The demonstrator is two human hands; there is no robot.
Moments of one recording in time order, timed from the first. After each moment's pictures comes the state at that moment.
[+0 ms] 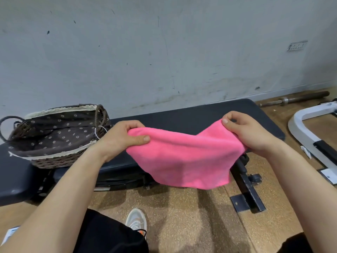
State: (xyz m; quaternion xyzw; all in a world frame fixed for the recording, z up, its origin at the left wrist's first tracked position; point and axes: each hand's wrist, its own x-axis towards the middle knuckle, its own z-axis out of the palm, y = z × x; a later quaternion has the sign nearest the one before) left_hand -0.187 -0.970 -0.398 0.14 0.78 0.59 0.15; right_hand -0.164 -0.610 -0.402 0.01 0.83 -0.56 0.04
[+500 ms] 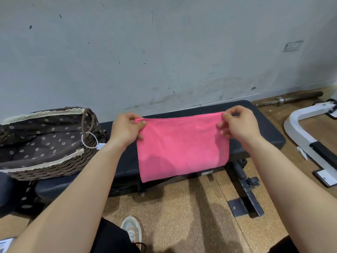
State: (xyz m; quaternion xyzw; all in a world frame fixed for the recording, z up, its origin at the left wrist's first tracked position) left_hand -0.261 -0.934 -0.439 -0.08 0.85 0.52 0.00; right_hand -0.223 -0.613 -0.434 0.18 0.81 -0.55 -0.09
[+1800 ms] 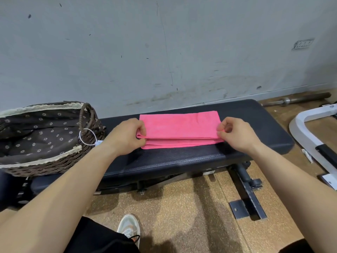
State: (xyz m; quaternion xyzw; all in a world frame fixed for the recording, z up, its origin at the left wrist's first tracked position) left_hand -0.265 -0.961 -0.465 0.16 0.97 0.20 0.02; right_hand -0.238 -0.598 -0.477 0.05 0.95 -0.32 -0.01
